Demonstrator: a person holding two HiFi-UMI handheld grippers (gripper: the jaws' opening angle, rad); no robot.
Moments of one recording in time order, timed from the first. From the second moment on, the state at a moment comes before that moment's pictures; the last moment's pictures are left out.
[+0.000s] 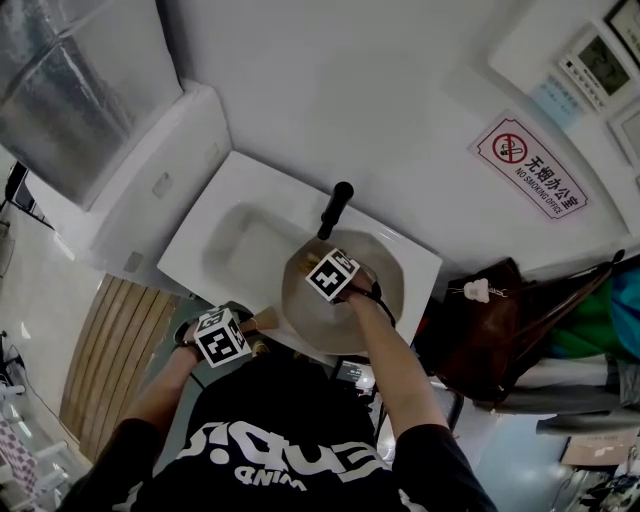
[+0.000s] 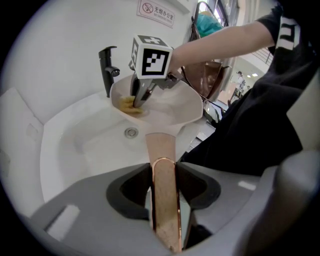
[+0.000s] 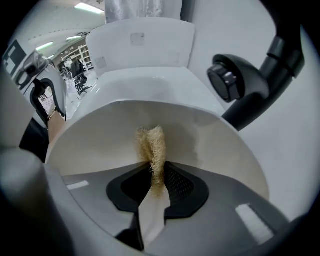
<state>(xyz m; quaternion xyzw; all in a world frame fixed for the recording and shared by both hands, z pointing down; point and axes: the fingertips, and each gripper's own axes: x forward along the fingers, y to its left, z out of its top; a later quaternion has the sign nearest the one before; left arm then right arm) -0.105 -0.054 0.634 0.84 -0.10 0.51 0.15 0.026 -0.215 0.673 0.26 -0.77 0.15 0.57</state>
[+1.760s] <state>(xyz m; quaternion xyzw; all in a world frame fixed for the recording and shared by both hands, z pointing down) -0.106 -0.057 0.632 0.84 -0.10 0.51 0.15 0.142 -0.113 0.695 0.17 -0.64 0.15 0.73</state>
